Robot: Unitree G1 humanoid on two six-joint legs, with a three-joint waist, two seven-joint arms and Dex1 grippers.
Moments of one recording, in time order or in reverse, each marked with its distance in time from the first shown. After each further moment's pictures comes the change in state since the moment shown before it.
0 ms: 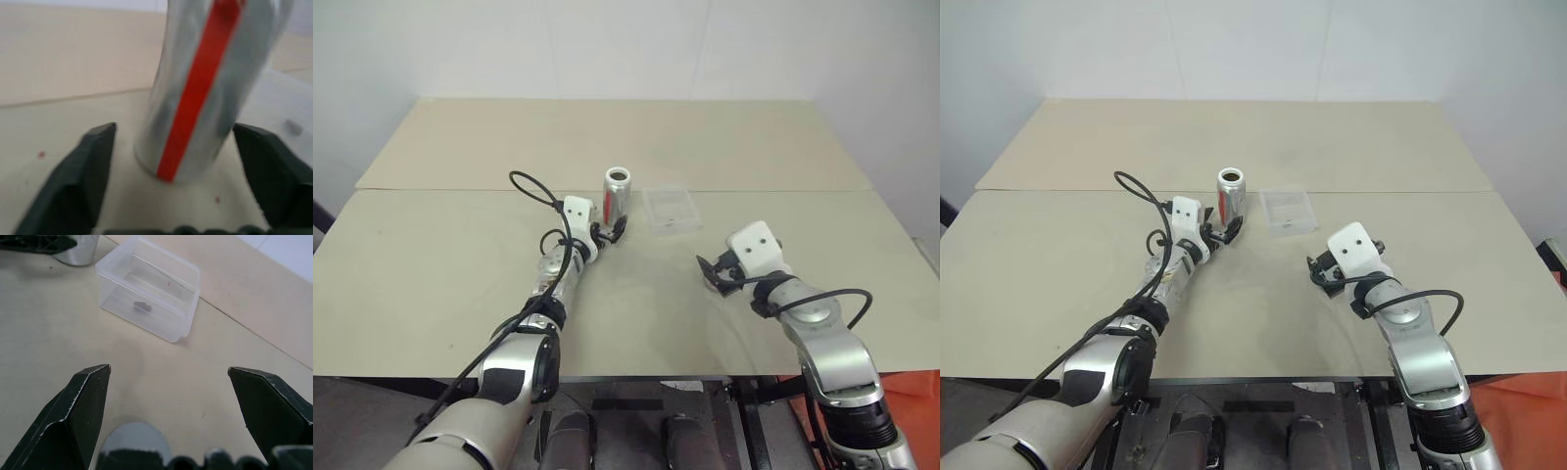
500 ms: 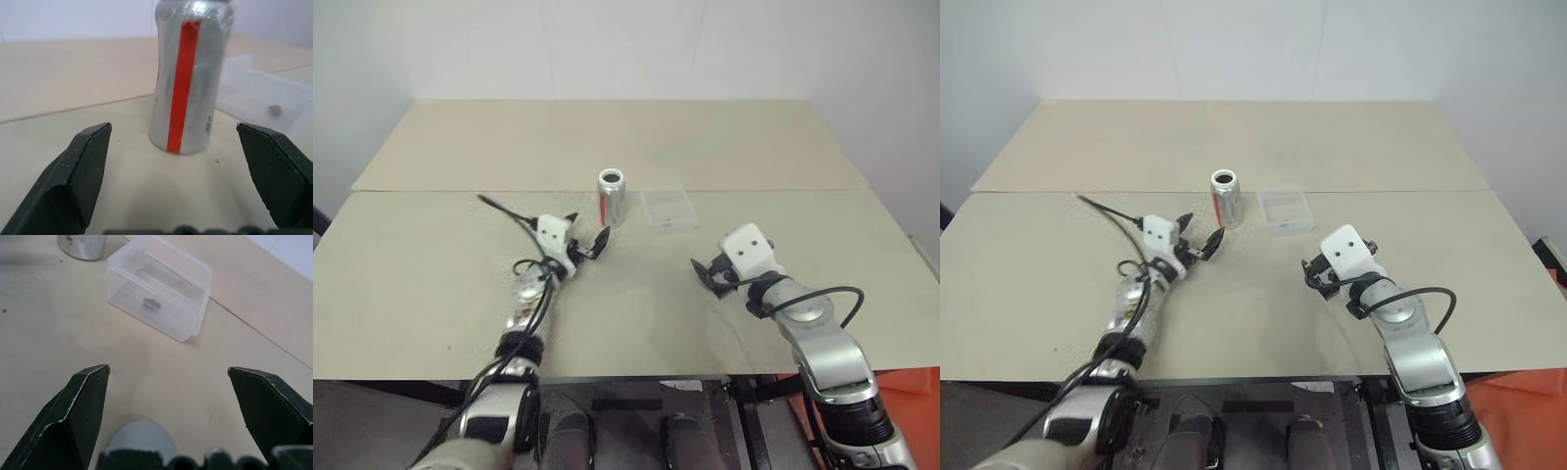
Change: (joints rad) left arm 0.406 0.089 -0.049 -0.619 -0.086 0.070 -0.166; right arm -0.010 -0.017 0.027 0.029 -0.014 -0.024 0.033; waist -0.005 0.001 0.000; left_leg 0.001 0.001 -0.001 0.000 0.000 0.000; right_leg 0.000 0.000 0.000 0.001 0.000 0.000
